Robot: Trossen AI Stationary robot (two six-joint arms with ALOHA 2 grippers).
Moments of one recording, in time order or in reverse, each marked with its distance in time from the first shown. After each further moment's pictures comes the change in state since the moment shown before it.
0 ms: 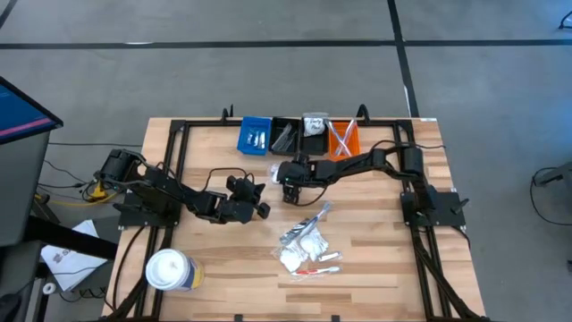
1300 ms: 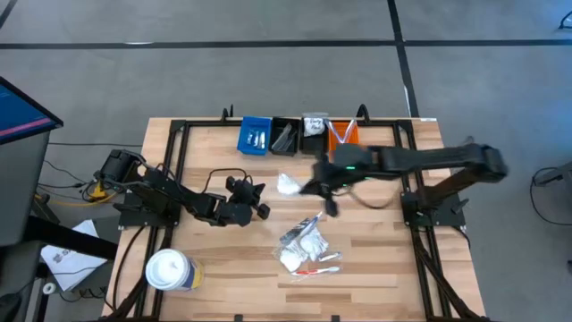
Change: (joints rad) left arm -0.028 0.000 0.000 0.028 -0.059 0.023; right arm 0.163 -0.732 -0.089 -0.104 -0.428 0.046
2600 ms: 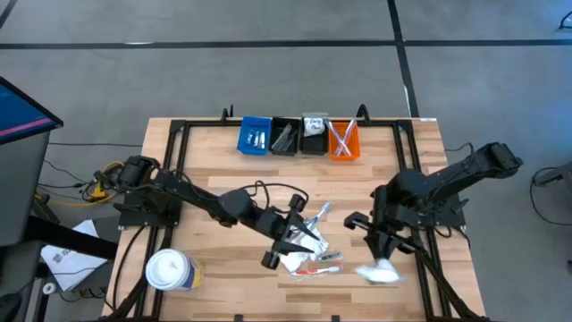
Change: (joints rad) left arm -0.030 0.167 0.545 0.677 1.175 0.753; right arm 0.281 -0.157 -0.471 1.293 -0.832 0.016
